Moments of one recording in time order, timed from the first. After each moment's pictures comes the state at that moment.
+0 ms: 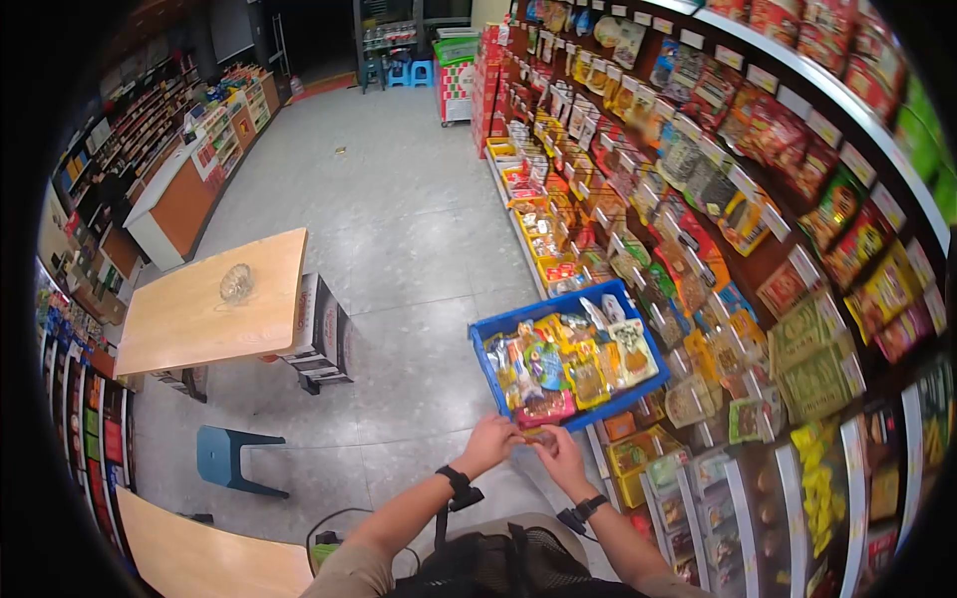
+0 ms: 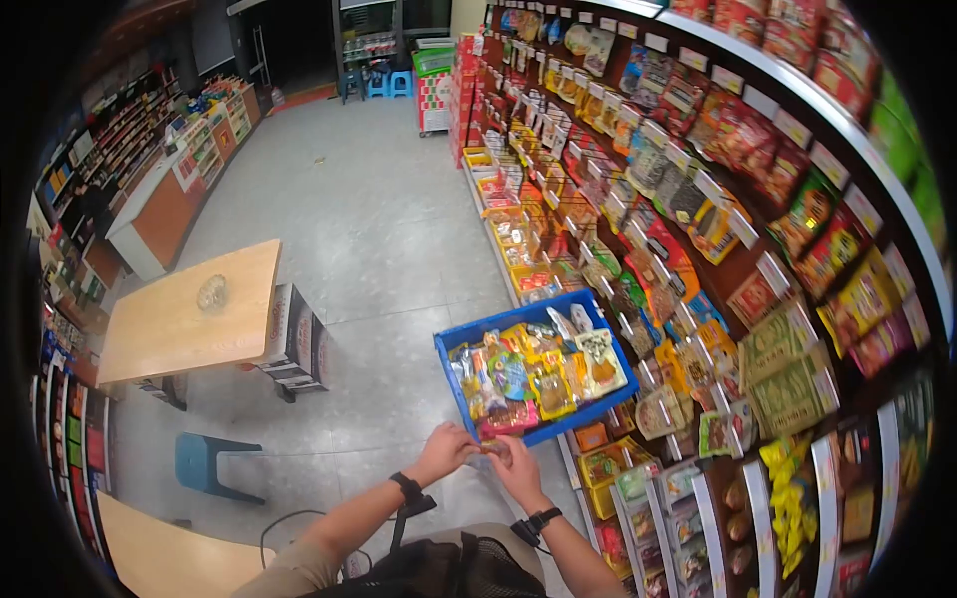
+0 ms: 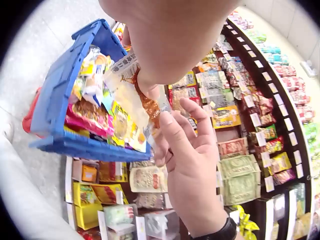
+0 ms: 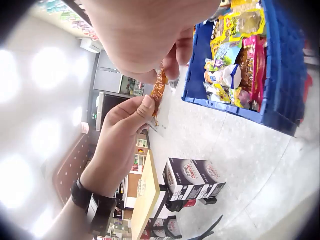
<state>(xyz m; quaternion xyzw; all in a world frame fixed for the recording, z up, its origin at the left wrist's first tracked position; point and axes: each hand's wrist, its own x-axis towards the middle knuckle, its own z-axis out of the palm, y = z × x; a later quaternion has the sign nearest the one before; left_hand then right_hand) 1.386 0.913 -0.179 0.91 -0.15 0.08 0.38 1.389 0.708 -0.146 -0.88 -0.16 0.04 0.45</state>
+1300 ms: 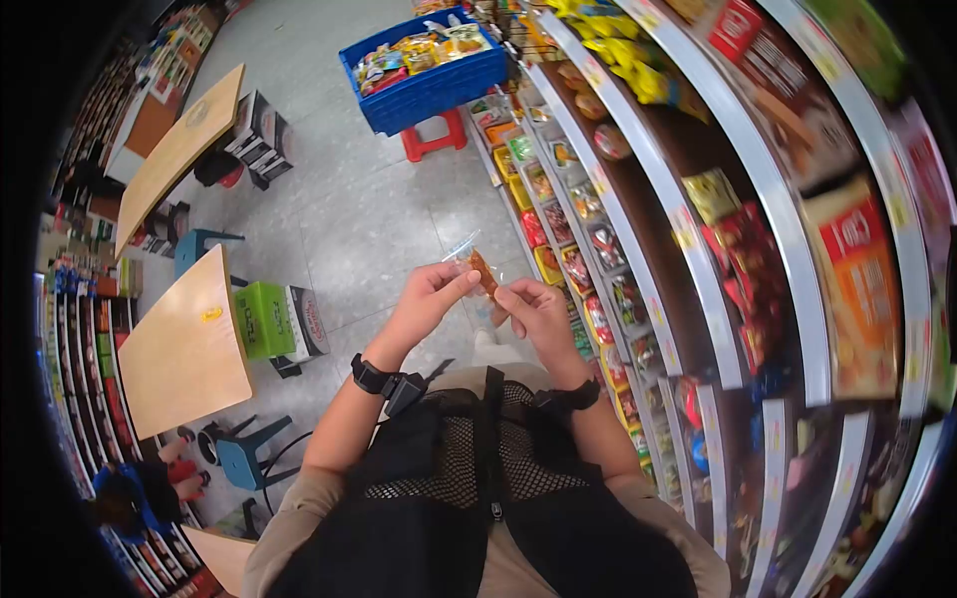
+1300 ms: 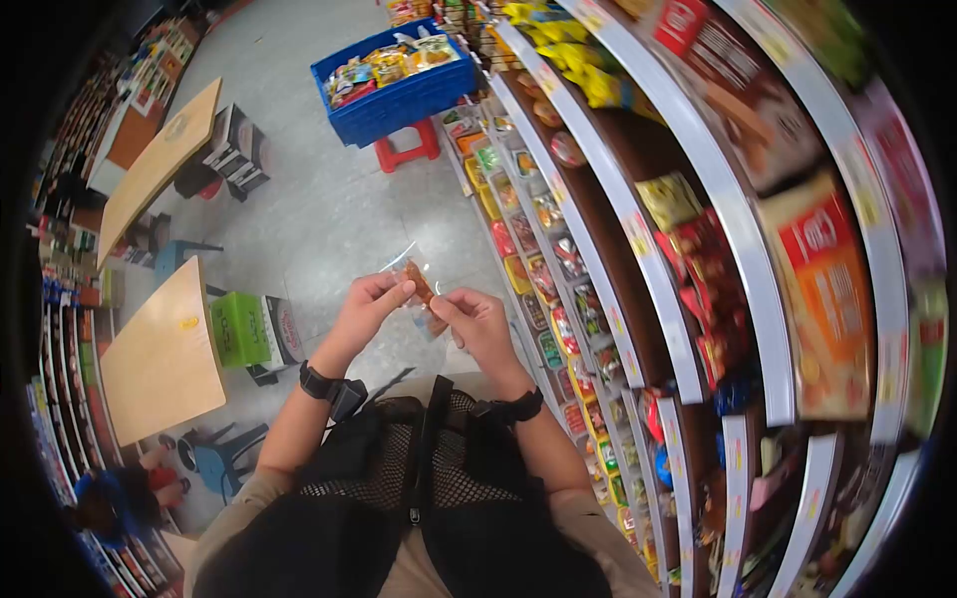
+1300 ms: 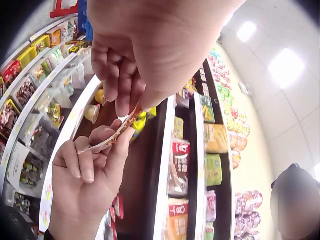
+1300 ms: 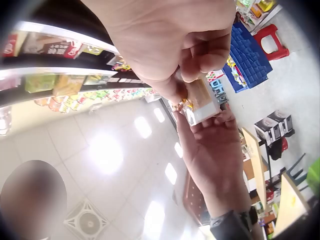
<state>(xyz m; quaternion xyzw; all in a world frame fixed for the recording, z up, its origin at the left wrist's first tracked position) 0.779 0.318 -0.010 0.68 0.02 -0.11 0.73 0.789 0.118 -0.035 -0.58 -0.02 0.22 0.78</state>
